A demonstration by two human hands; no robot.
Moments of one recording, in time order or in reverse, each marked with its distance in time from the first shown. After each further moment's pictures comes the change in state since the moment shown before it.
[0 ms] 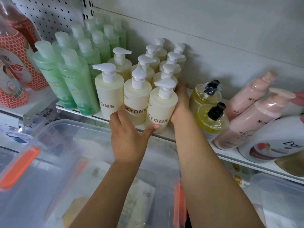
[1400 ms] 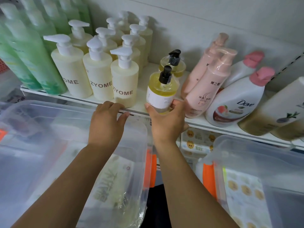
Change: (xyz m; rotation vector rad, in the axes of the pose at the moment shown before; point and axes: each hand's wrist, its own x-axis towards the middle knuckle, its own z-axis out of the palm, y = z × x) left_hand -0.040 0.008 -0.004 0.186 -0.254 0.254; right_hand -0.076 0.084 -0.112 -0.699 0.544 -0.542
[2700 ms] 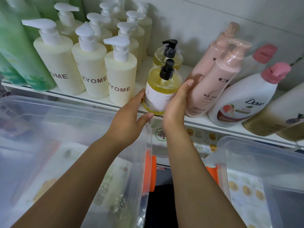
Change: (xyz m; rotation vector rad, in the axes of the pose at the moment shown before) left_hand 0.016 0.032 0.032 -0.437 -0.329 0.082; right_hand 0.042 -0.025 -0.003 0.711 -0.206 0.267
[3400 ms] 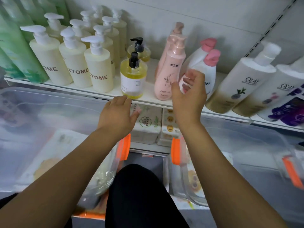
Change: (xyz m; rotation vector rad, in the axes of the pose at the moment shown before) left_hand -0.050 0.041 0.030 0.766 0.009 0.053; right_hand -0.037 -0.070 -0.129 -0.578 0.132 -0.522
